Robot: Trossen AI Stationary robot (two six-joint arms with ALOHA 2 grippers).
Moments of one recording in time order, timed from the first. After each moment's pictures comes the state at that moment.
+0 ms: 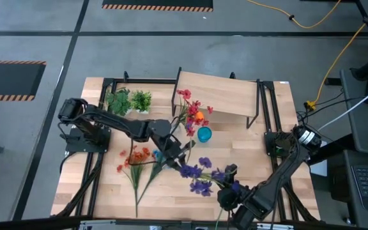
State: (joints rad) left arm -0.14 1.63 1.08 0.44 0.71 0.03; right arm 0.88 1.88 1.47 -1.01 0.95 0.49
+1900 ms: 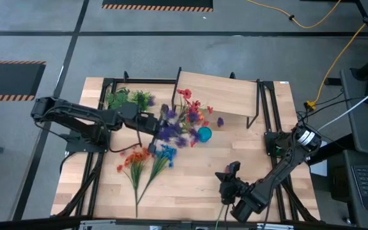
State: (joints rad) left arm -0.03 1.22 0.80 0.47 0.20 0.16; right arm 0.89 1.88 1.19 -0.81 0.99 0.73
